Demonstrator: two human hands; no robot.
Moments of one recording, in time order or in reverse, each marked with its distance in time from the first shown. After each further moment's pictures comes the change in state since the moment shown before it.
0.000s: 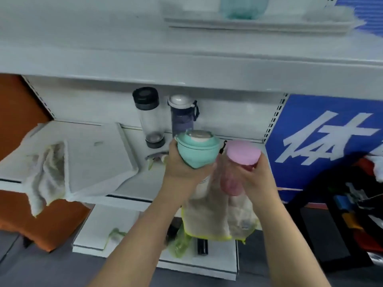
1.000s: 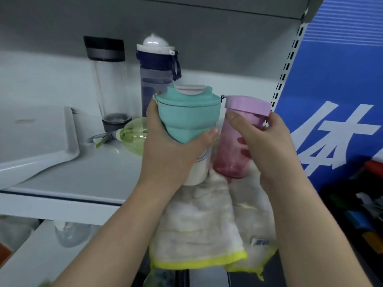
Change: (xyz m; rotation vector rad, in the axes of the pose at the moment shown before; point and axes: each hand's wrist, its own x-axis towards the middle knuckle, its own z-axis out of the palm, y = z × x) left_hand 0.025 -0.100 0.033 -0.074 0.070 0.478; right_hand 0.054 0.061 0.011 0.089 0.105 -0.316
